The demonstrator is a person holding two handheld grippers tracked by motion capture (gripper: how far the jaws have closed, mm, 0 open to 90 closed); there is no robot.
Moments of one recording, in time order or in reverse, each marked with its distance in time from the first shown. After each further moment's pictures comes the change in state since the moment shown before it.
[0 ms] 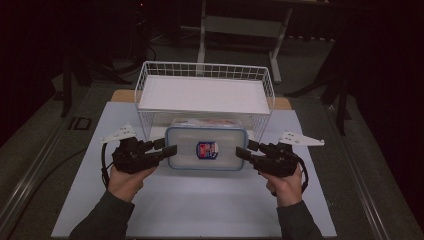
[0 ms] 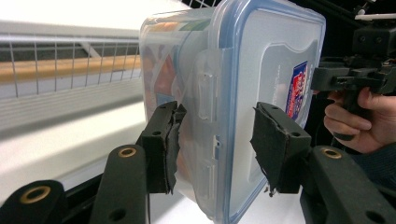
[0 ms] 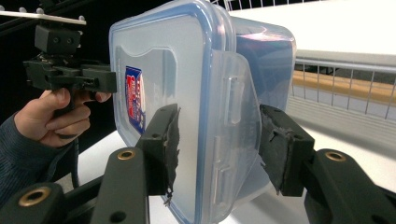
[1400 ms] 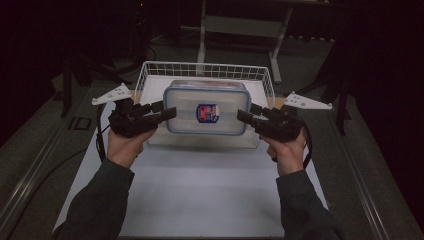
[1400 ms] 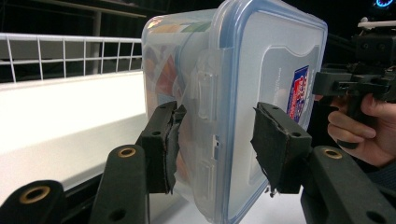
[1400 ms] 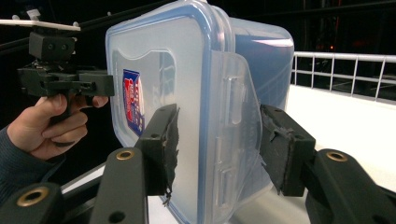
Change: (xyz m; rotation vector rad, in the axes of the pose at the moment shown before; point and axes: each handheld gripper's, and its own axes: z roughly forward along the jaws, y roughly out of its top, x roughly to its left) left arm 0.014 0.078 0.005 -0.103 0.014 0.087; right arm -0.012 0.080 0.012 -0.089 -0.024 -0.085
